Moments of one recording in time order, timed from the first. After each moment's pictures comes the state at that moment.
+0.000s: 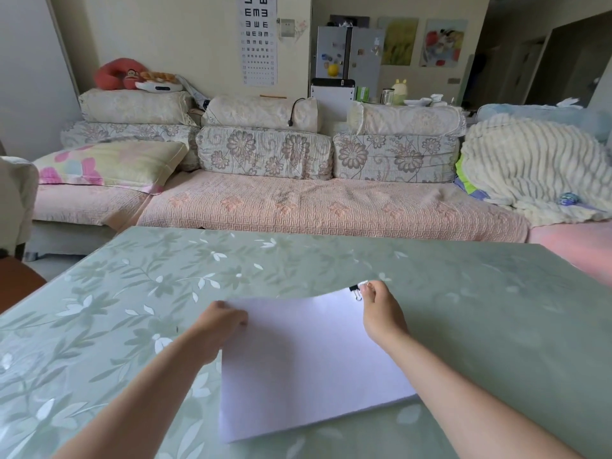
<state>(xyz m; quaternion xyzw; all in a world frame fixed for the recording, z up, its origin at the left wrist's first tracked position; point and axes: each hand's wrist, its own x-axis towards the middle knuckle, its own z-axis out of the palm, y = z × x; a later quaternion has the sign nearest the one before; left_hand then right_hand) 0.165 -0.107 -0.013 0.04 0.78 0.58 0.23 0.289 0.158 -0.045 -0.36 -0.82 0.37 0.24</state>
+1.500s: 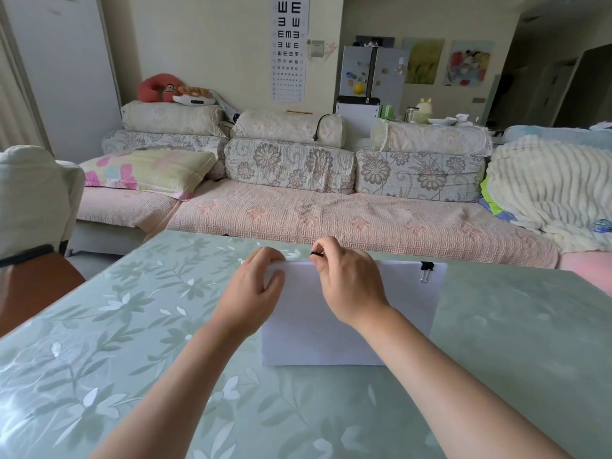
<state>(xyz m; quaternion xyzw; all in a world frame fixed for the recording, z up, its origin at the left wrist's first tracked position) 0.184 -0.117 0.052 0.37 0.79 0.45 -0.18 0.258 0.049 0.071 0.02 -0.89 0.06 0.45</state>
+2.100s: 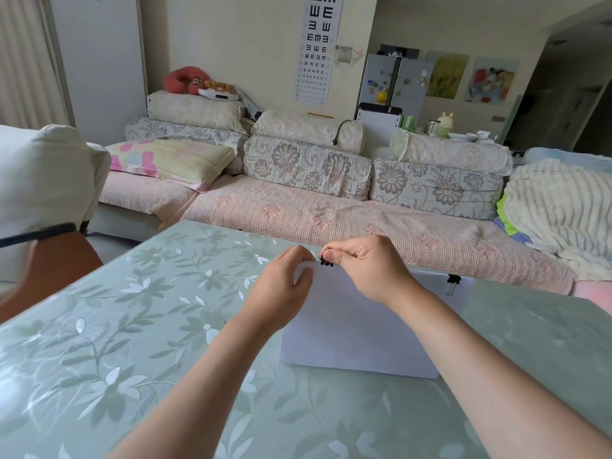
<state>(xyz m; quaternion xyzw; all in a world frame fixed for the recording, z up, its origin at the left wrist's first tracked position) 0.184 -0.118 0.053 0.37 0.78 0.47 -0.18 0.251 0.043 0.108 0.03 -0.92 0.30 0.27</state>
